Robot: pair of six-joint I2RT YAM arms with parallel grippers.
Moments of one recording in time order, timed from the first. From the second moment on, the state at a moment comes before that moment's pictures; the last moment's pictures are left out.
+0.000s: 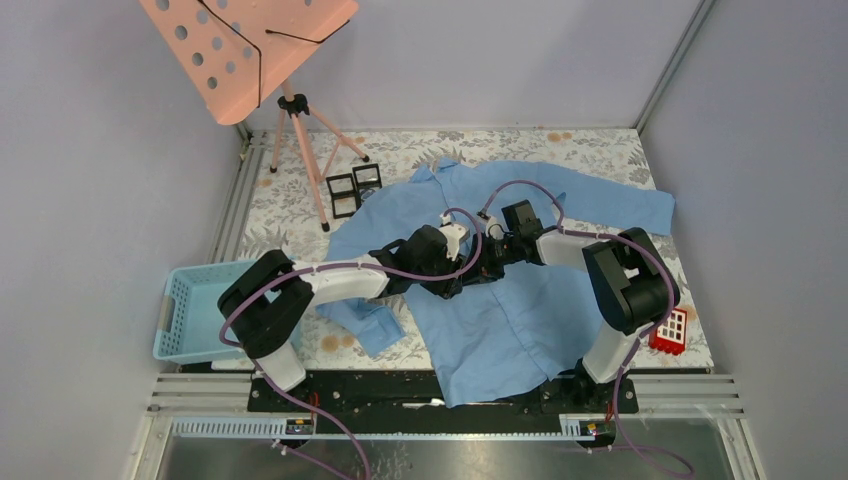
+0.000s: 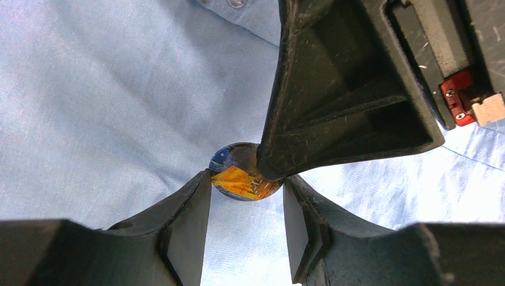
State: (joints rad) left arm -0.88 1.68 0.91 0.00 0.11 -0.31; right arm 0.40 1.76 0.85 -0.11 -0.81 0.52
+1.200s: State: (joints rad) left arm -0.88 1.65 0.91 -0.03 0.12 -0.29; right arm 0.43 1.76 0.85 -0.09 -0.82 0.50
